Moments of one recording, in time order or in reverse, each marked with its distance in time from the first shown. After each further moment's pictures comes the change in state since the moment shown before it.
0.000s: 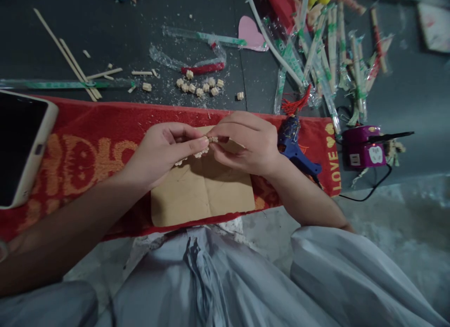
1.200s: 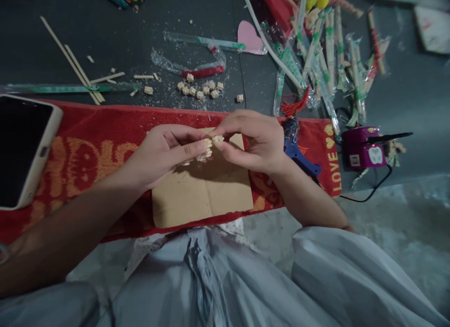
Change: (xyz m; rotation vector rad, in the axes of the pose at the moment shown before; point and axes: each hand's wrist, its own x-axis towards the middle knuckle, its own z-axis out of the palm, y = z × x) left_hand -0.005 0.007 -0.001 -0.045 -0.091 -0.015; right_hand 0.009 0.005 -0.012 0.358 -0.015 0.126
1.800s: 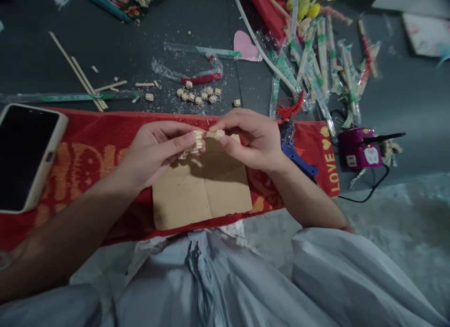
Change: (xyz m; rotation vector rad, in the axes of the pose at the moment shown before) left_hand 0.003 0.002 -0.012 0.090 0.086 0.066; right_hand 0.000 0.006 -0.001 0.016 0.023 0.040
